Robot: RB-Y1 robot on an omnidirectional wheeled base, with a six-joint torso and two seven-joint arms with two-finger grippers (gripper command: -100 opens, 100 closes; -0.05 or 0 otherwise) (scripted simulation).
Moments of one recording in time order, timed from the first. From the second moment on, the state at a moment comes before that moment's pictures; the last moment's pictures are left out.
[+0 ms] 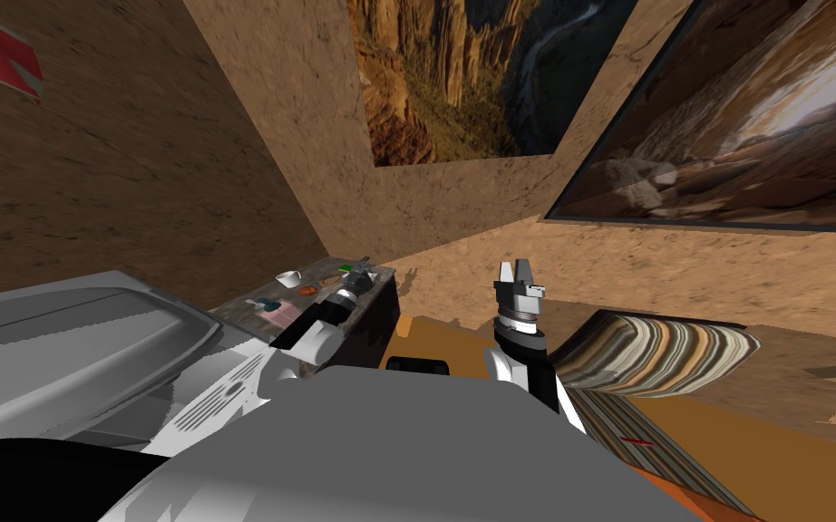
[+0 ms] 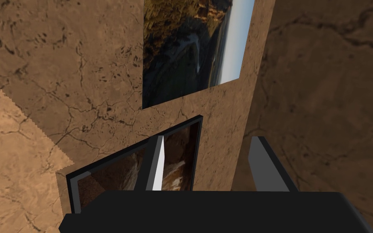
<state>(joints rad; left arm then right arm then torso) 0.38 0.30 -0.01 -2.44 0.35 0.31 -0.01 0.51 -0.01 0.04 -2.35 0.06 -0.58 0.09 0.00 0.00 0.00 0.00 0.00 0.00</state>
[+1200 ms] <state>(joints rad) 0.33 0.38 0.05 -2.44 0.45 0.63 0.04 0.51 -0.01 0.04 -2.35 0.06 -0.58 0.09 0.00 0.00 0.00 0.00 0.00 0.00</state>
